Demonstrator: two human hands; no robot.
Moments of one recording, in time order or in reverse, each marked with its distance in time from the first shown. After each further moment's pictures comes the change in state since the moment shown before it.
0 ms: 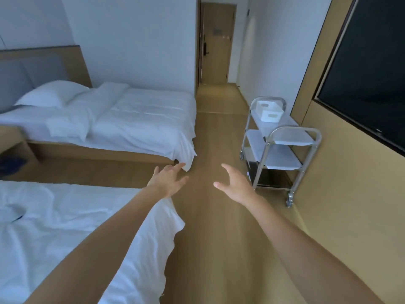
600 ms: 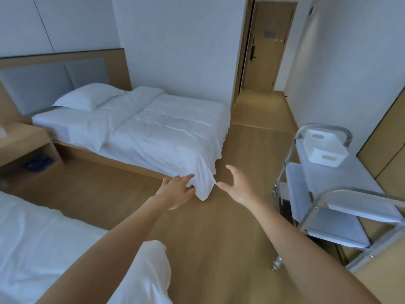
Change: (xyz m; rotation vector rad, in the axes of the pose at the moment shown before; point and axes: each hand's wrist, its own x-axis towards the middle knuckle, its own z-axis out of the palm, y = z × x) left_hand 0.383 0.005 -0.033 0.036 -0.010 -0.146; right_hand 0.434 0.052 -0.070 0.061 -0.121 -0.176
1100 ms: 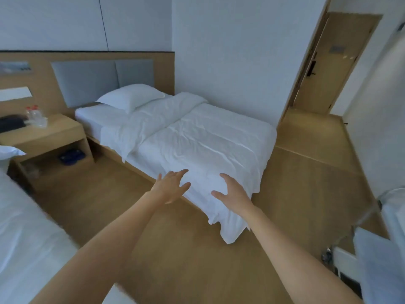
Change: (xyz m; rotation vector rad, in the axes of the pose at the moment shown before) left_hand 0.268 -0.215 -0.082 -0.100 0.139 -0.294; right_hand 0.355 -0.066 0.105 -0.050 -0.259 -0.174
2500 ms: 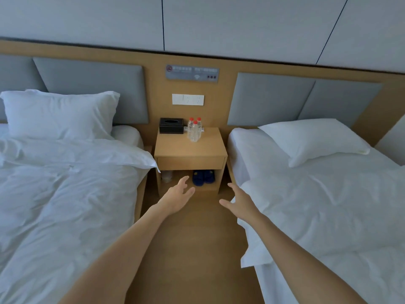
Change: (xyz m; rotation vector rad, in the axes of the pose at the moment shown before) left_hand 0.419 -0.716 -0.258 -0.600 0.438 -0.857; right_hand 0.826 -0.475 0.406 -0.058 -0.669 -0.531
